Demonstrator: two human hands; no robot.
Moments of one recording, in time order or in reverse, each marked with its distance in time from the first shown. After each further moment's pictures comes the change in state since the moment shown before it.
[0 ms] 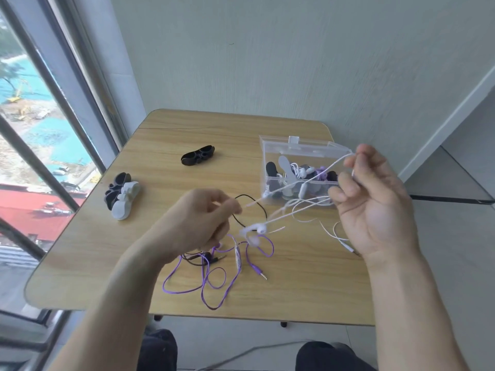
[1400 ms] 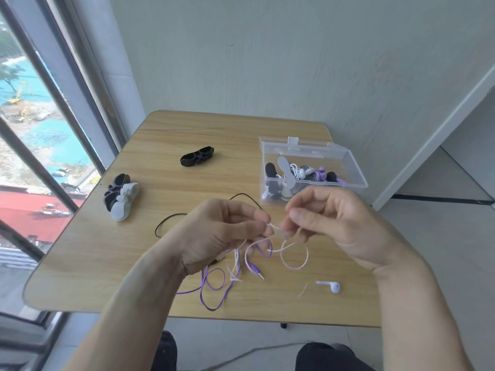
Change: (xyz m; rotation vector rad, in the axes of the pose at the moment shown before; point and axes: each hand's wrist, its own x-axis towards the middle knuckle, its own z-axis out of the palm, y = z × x) left_hand -0.005 0.012 0.024 -0.564 -0.250 -0.069; right_hand -0.011 0.001 -0.010 -0.725 -0.520 0.304
